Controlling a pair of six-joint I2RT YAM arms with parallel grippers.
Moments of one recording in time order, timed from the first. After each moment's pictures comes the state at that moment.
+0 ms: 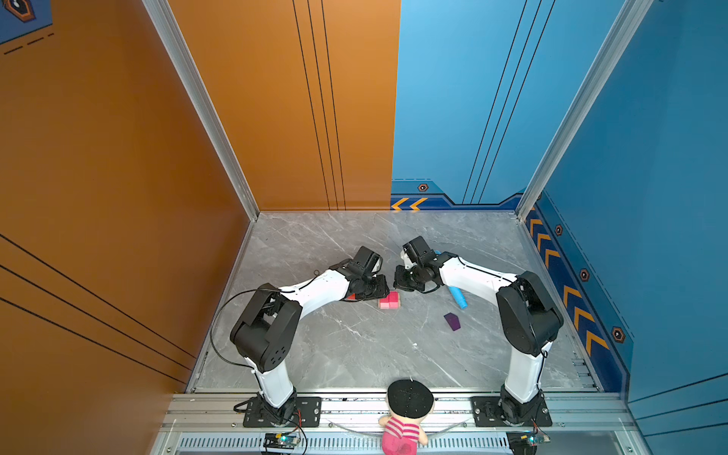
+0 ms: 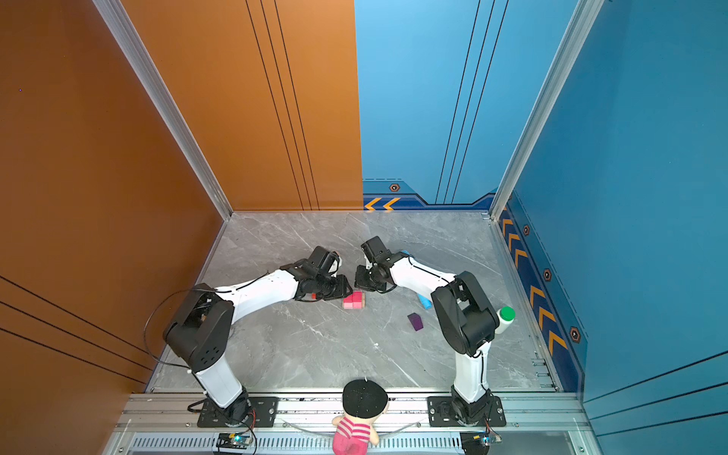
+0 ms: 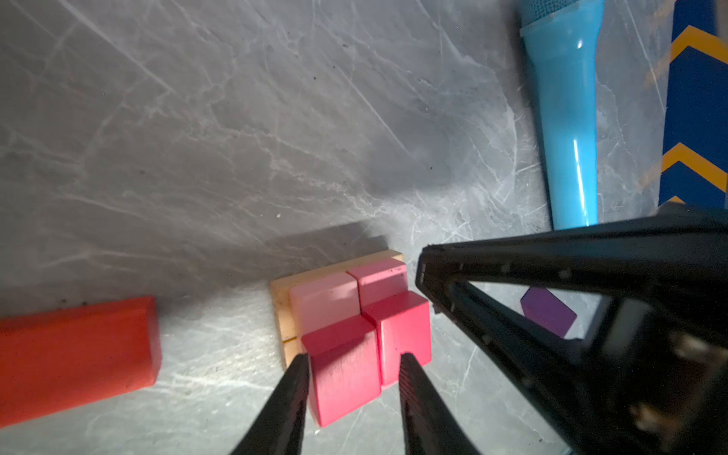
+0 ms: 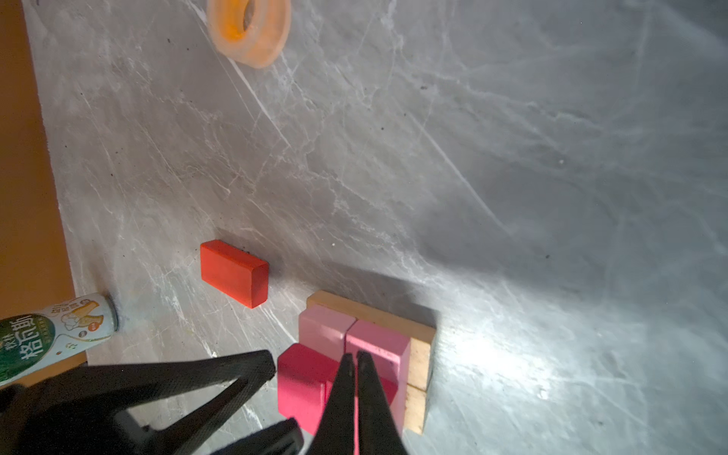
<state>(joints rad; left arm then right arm) -0.59 1.75 1.13 -0.38 0.23 -0.64 0.59 1.88 1.31 -0.46 -0.27 0.68</state>
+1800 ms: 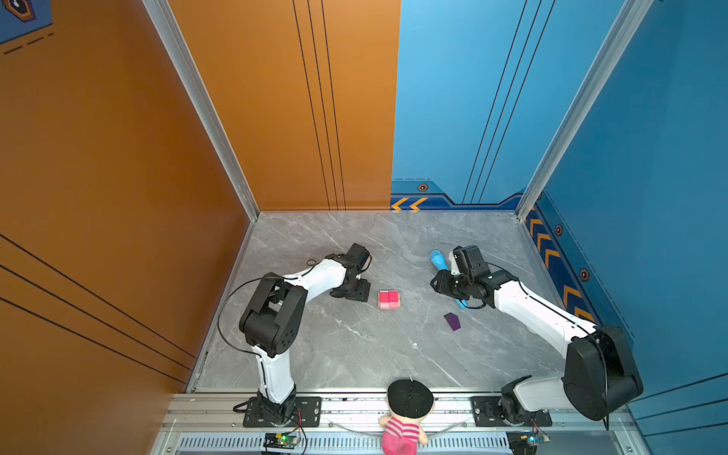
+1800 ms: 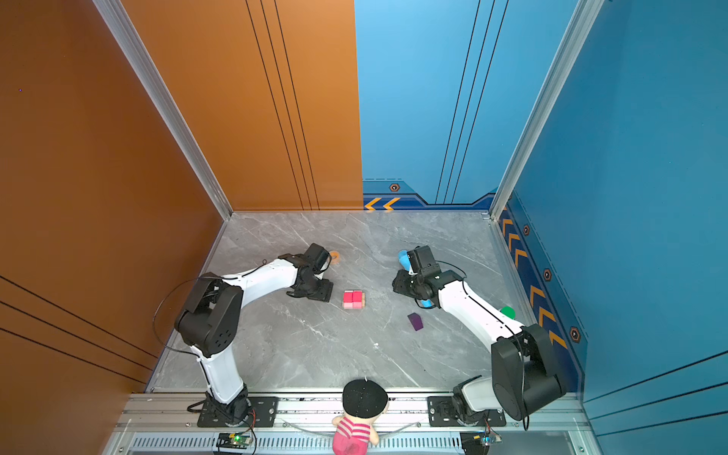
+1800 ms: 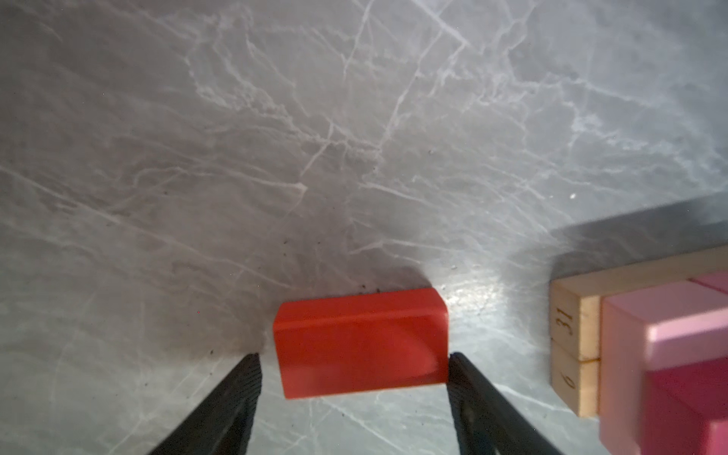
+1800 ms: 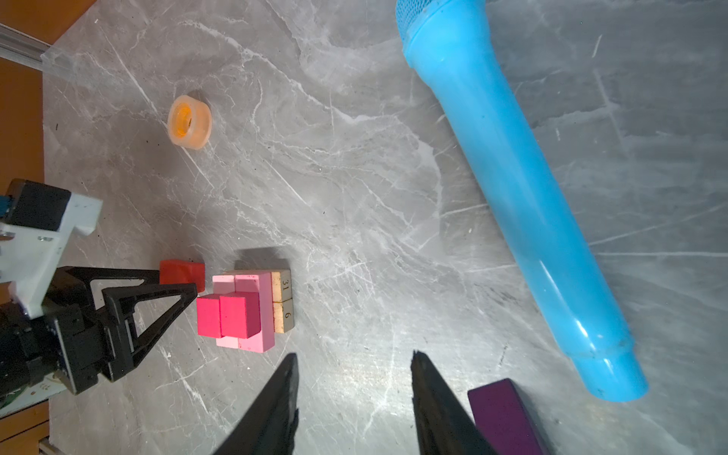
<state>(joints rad) -0.48 1.86 1.23 -0.68 -0.04 -0.32 0.39 1.40 0.93 -0.46 -0.14 0.63</state>
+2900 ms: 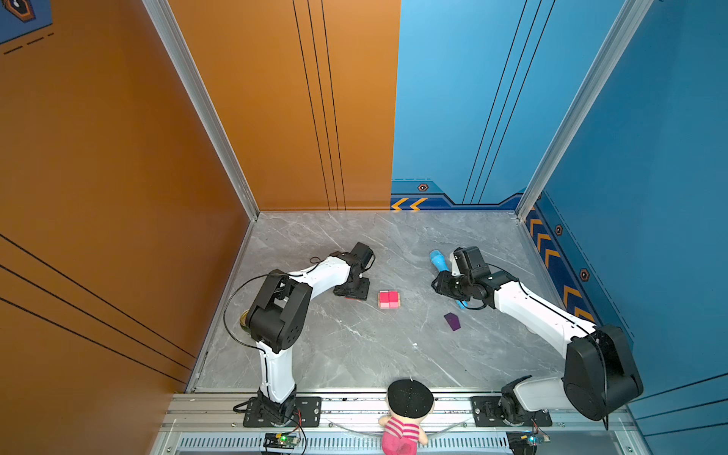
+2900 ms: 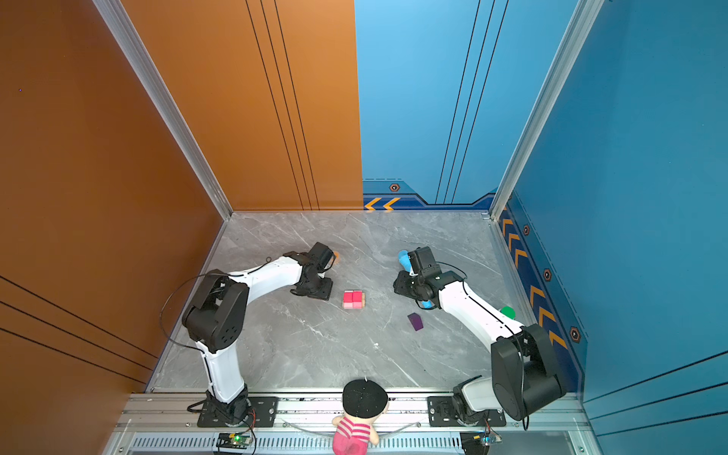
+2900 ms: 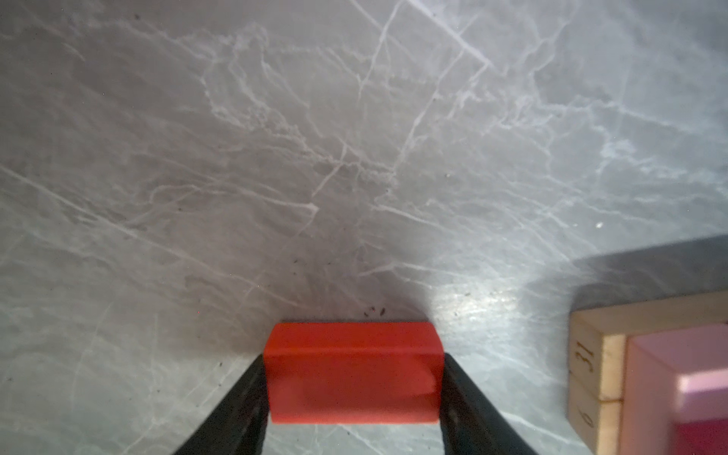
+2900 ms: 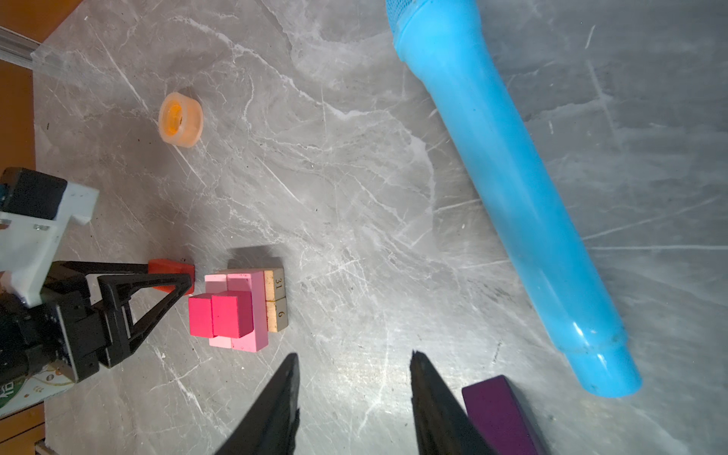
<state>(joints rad) -0.51 1.90 1.28 -0.73 -0.09 -0.35 0.39 1.40 0.92 -0.46 -0.14 0.63</state>
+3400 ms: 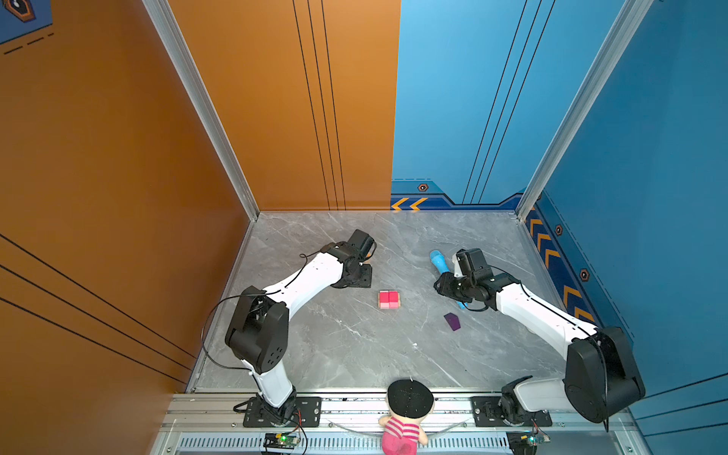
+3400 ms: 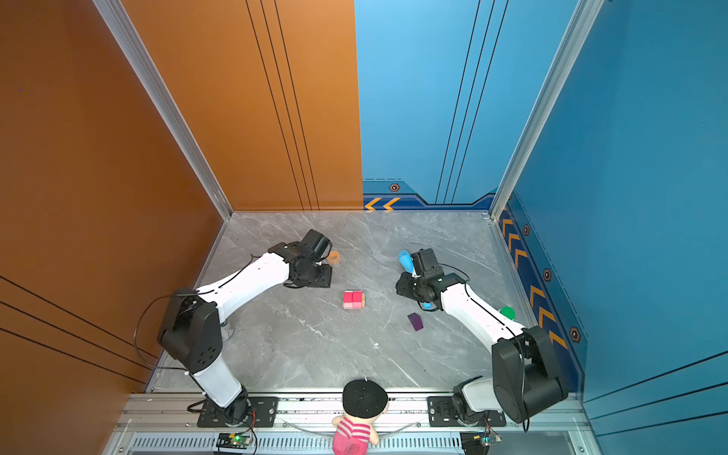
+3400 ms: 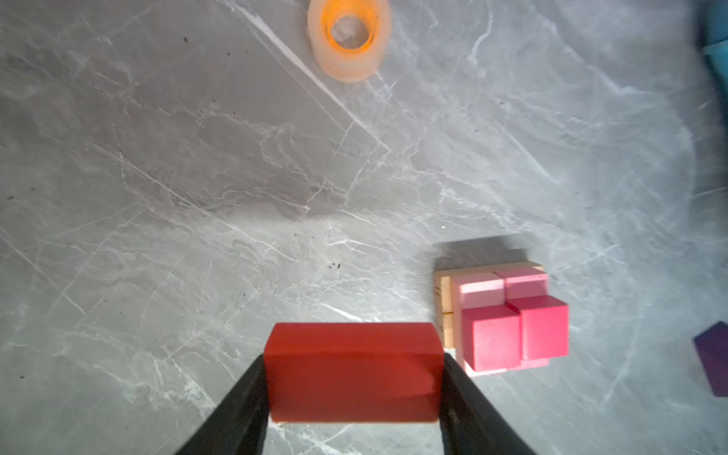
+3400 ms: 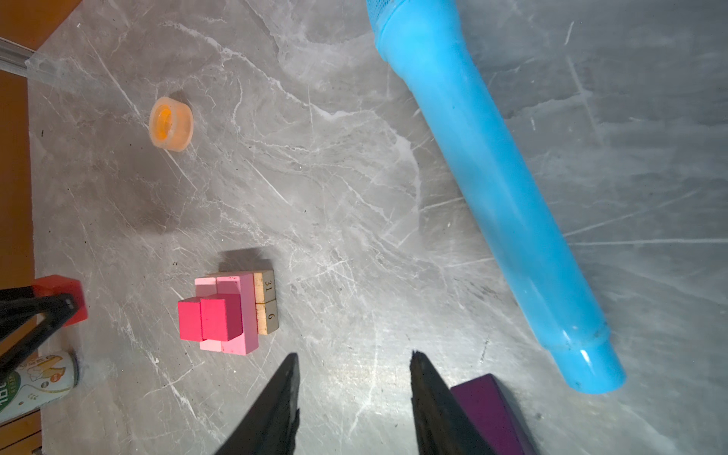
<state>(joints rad) -0.55 1.71 1.37 -0.83 -0.10 -0.48 0.36 1.39 0.88 -0.44 -0.15 0.63</state>
